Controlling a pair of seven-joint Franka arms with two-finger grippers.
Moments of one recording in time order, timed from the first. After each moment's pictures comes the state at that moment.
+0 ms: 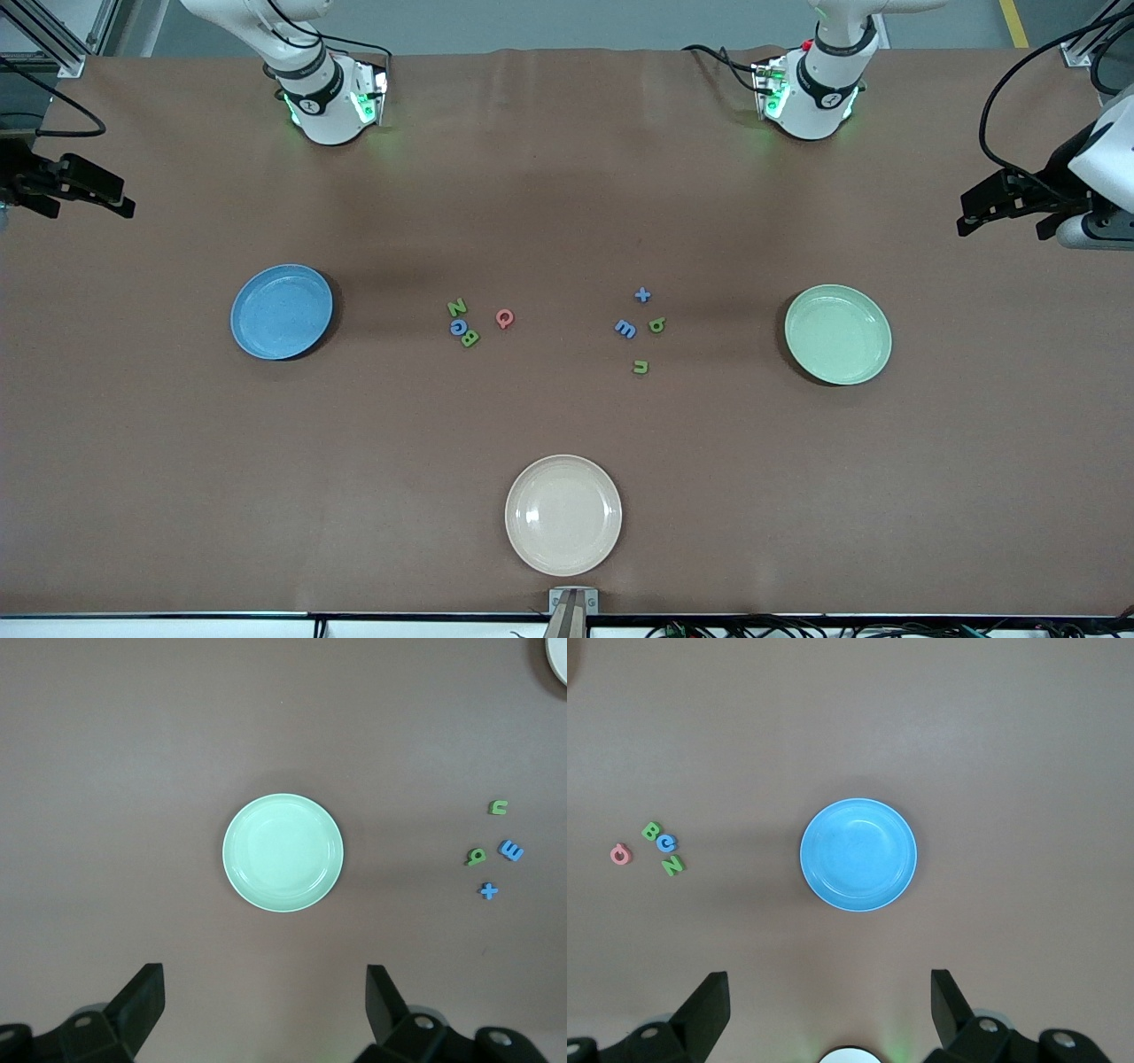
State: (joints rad) left arm -0.01 -0.04 -0.03 -1.64 -0.02 1.59 0.02; right arm -0.01 -0.07 -0.07 -1.62 0.03 1.47 -0.05
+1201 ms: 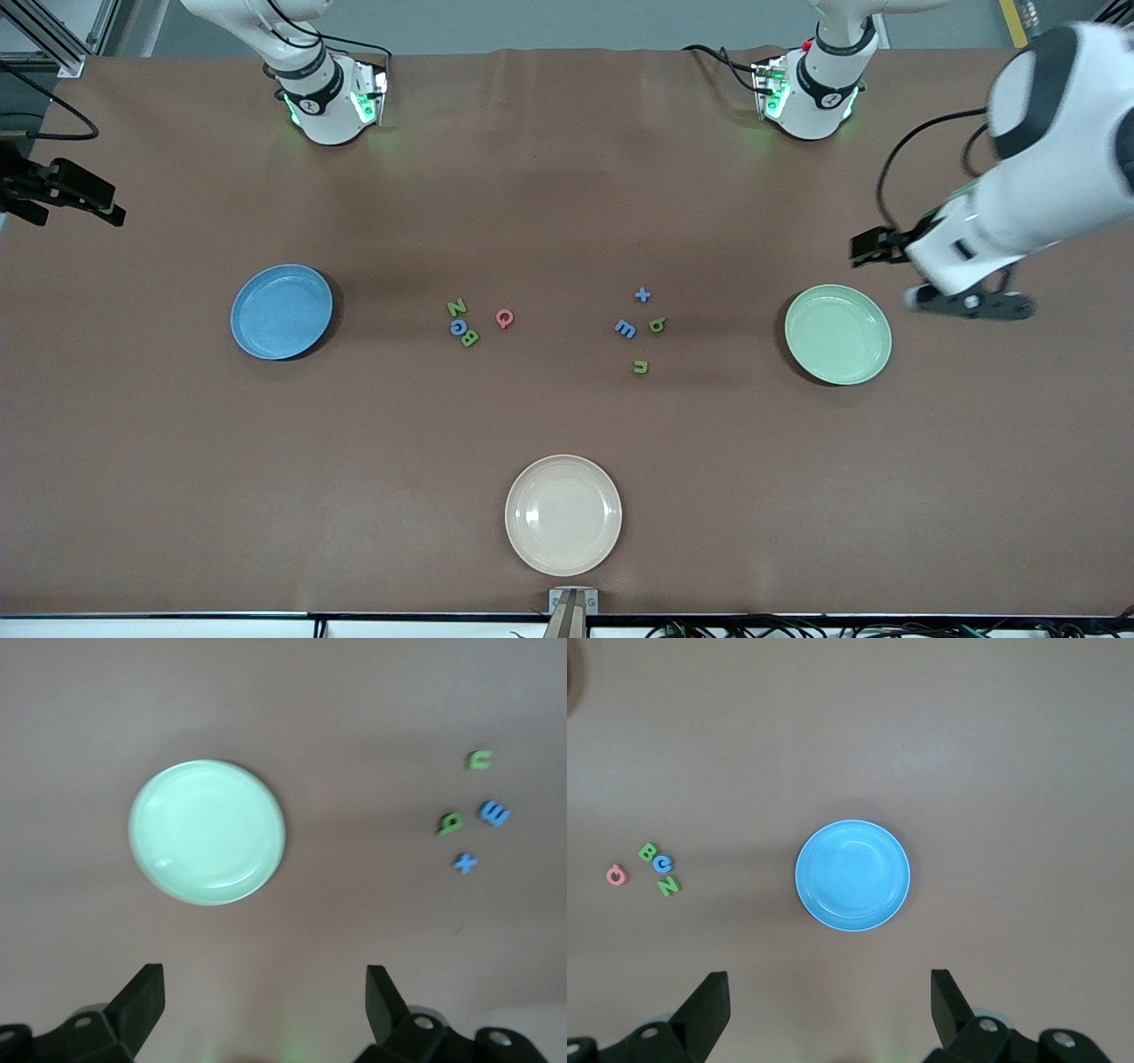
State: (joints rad) left arm -0.02 0.16 -0.22 -1.66 -0.03 1.65 -0.12; right arm -0.01 -0.07 -0.07 -1.62 0.01 1.52 -0.05
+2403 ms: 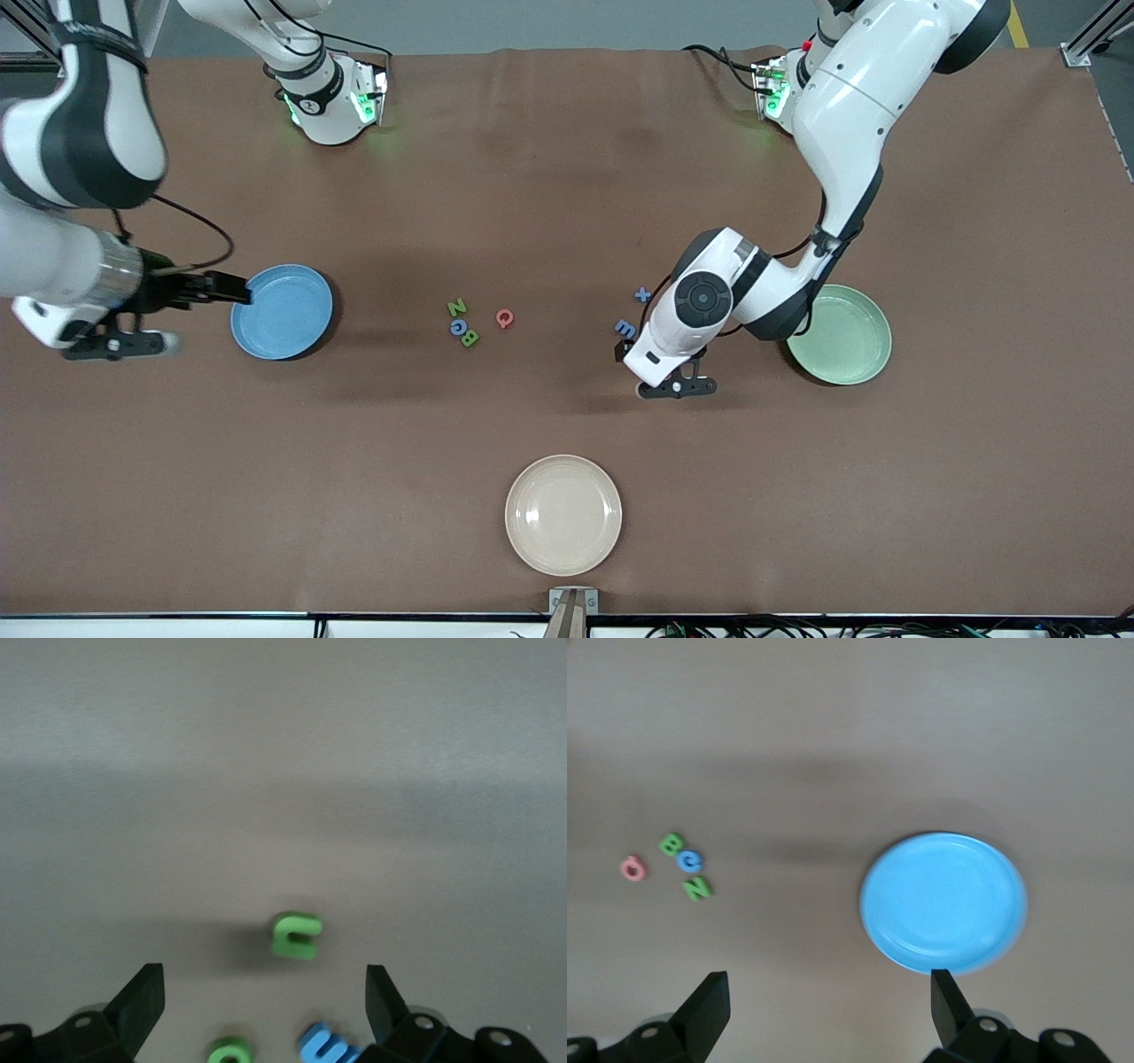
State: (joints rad) left arm -0.29 0.76 -0.34 -1.59 0.20 2.30 -0.73; right arm 0.12 0.20 -0.06 -1.71 0.14 1.73 -0.04
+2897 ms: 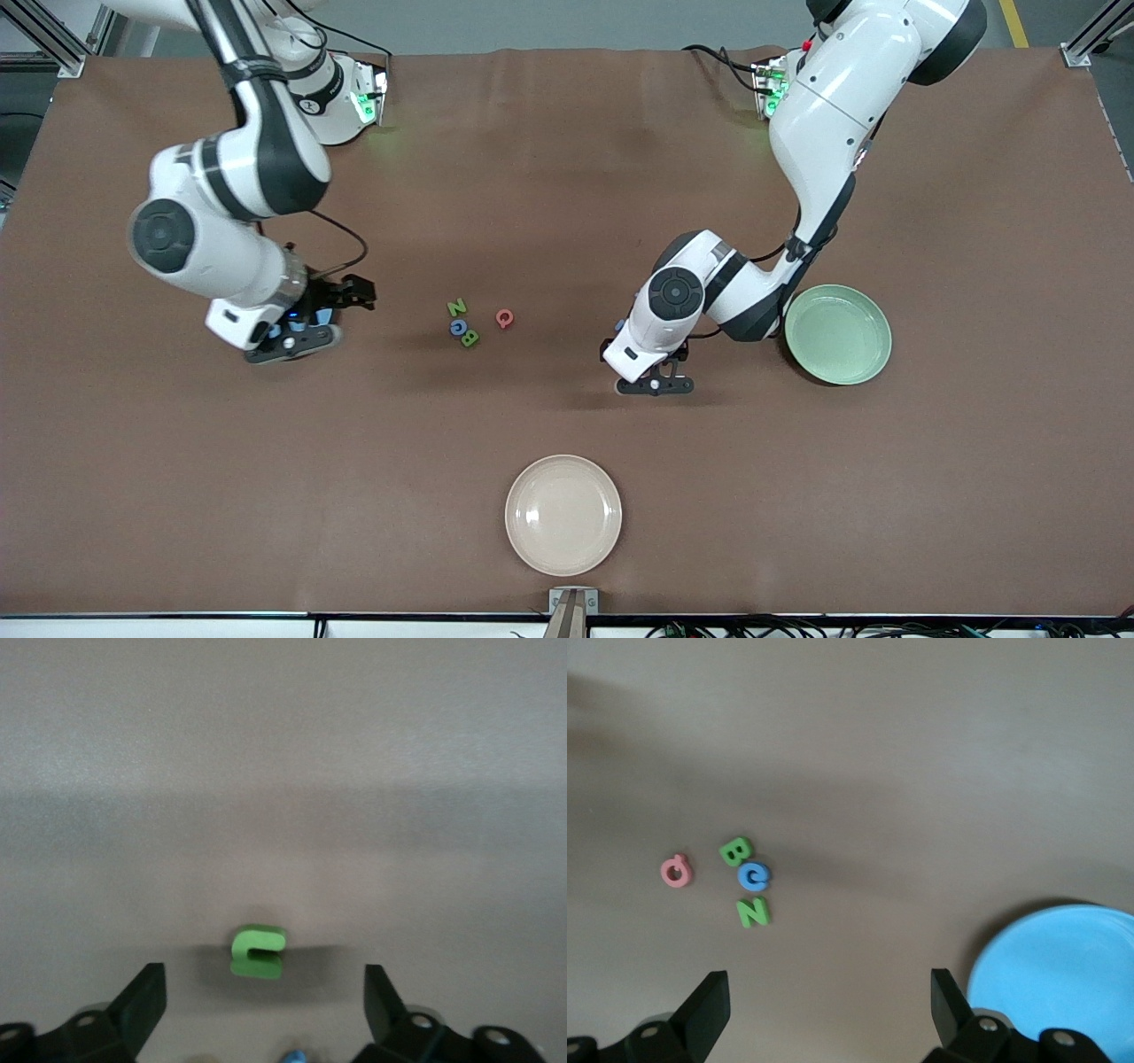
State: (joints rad) left arm -0.34 0.80 -0.31 -1.58 0.25 2.35 -0.74; right arm 0.36 0.21 -0.06 -1.95 0.16 2.07 -0.04
